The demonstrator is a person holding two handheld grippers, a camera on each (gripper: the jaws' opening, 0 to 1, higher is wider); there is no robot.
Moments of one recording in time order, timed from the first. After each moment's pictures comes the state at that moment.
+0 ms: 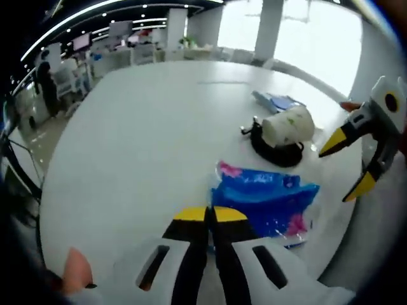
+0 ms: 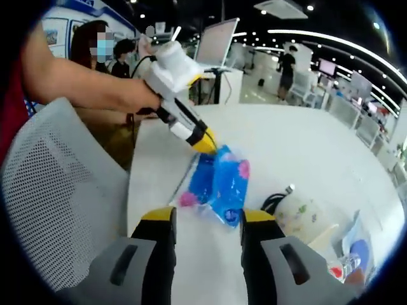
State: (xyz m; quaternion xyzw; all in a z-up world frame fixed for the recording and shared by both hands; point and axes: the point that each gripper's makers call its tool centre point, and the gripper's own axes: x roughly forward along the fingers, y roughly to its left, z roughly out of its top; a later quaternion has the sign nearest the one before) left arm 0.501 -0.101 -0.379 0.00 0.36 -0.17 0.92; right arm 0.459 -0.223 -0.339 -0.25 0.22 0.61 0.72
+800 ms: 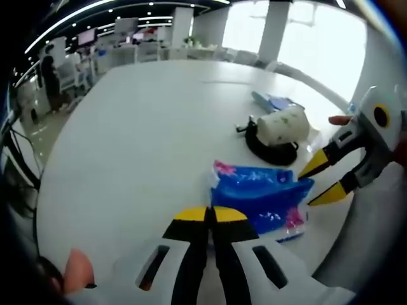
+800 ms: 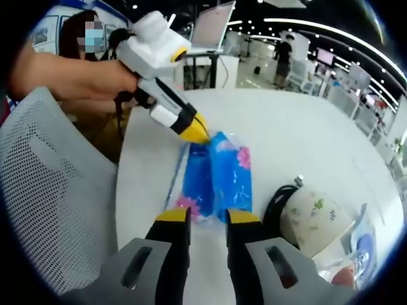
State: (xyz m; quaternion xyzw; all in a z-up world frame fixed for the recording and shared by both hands) left arm 0.490 -0.105 -0.380 -0.02 0.36 -0.16 0.92; right arm 0.460 -0.216 -0.368 -0.27 0.26 0.59 0.72
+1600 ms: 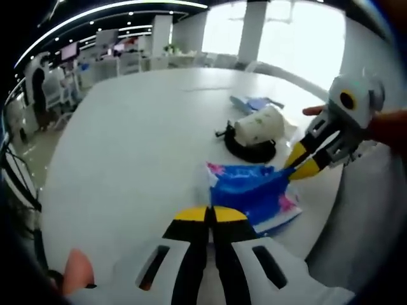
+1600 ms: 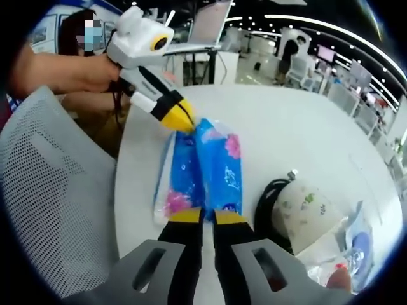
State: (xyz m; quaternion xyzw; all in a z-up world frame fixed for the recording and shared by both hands) left arm 0.470 -0.119 -0.354 0.02 0.34 -0.22 0.91; right arm 0.466 -0.231 -0.361 -0.28 0.27 0.59 0.71
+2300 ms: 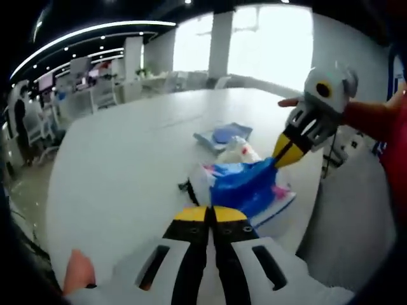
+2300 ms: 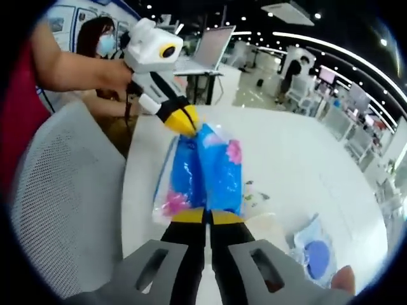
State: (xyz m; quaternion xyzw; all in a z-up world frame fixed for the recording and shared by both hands) left arm 0.493 -0.201 -0.267 0.05 0.26 -0.31 0.91; right arm 0.491 -0.304 -0.276 -0.30 0.20 0.59 0.72
